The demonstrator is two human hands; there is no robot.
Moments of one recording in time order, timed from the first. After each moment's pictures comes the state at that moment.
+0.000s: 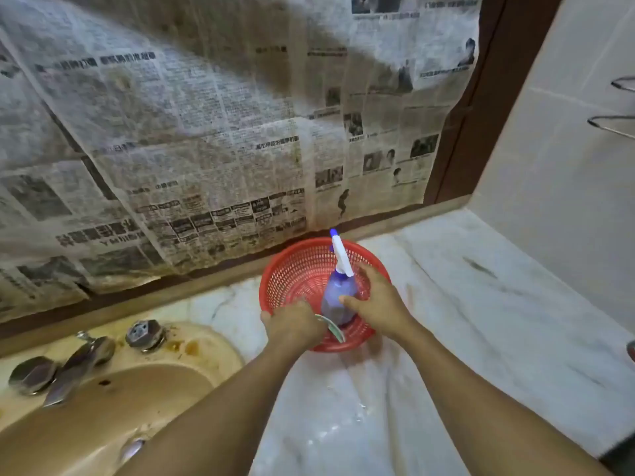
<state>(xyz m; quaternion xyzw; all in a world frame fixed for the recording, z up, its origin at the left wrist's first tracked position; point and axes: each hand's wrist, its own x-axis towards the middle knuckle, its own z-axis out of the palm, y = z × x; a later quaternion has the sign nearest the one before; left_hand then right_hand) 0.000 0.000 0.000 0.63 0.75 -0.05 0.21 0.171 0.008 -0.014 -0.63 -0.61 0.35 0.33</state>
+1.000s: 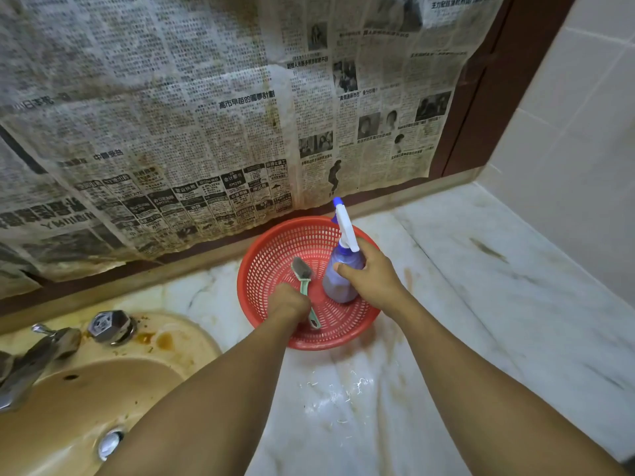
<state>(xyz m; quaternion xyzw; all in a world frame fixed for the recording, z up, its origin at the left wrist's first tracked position) 0.017 0.059 -0.071 0.43 0.81 0.14 0.39 0.188 0.051 -0.025 -0.57 -0.57 0.44 0.40</state>
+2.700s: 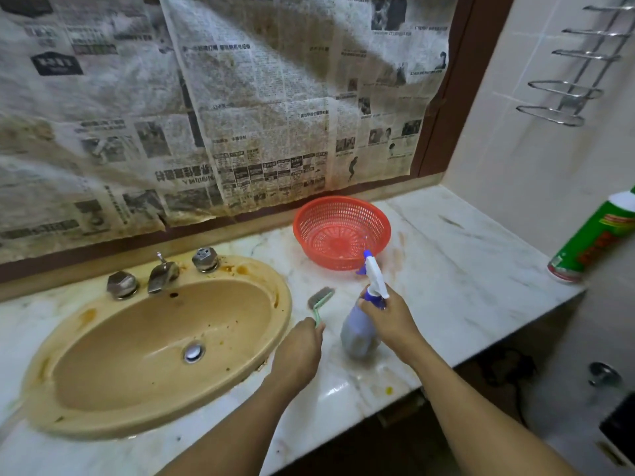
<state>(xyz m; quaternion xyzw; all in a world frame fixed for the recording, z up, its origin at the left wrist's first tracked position) -0.106 -0.259 -0.050 0.73 0.63 0.14 0.22 0.090 -0.251 -0.008 -0.63 -0.46 0.44 0.44</state>
